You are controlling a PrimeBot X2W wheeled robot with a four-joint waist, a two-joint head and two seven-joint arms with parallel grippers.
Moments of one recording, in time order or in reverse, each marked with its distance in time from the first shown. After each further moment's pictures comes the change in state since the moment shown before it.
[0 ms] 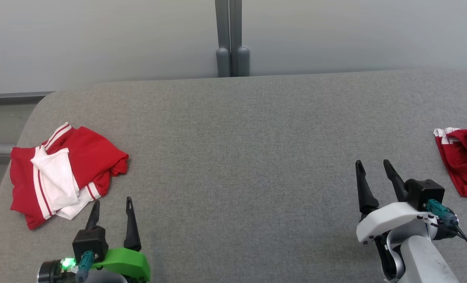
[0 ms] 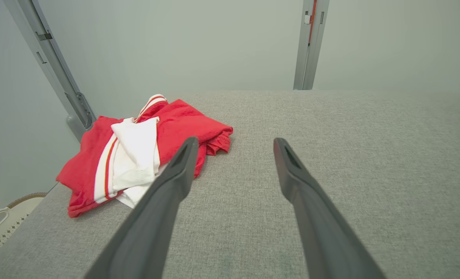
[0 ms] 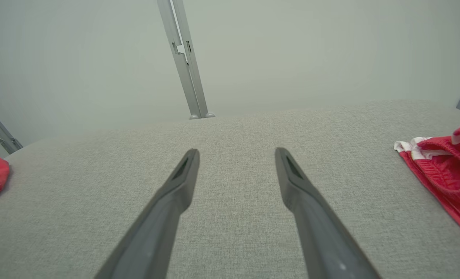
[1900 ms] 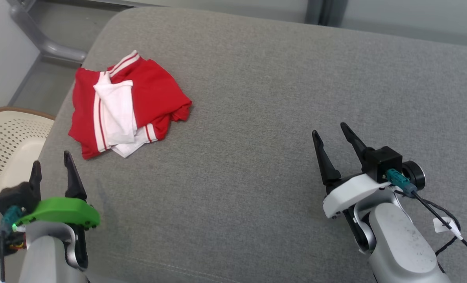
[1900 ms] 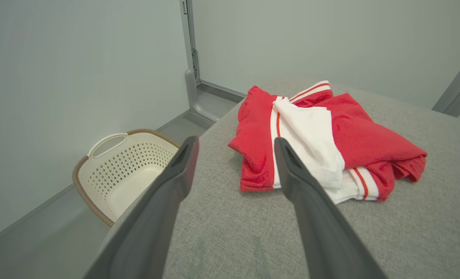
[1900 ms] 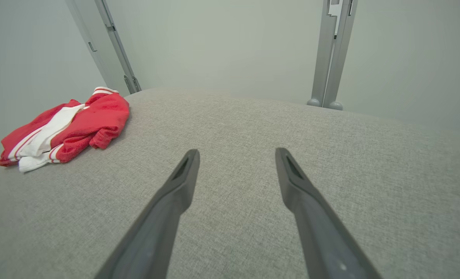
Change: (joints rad) left arm -0.258 0.020 0.274 0.182 -0.088 -0.122 0.000; right arm -0.133 0.001 0.186 -0.026 -0.074 0.000 0.000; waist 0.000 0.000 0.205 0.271
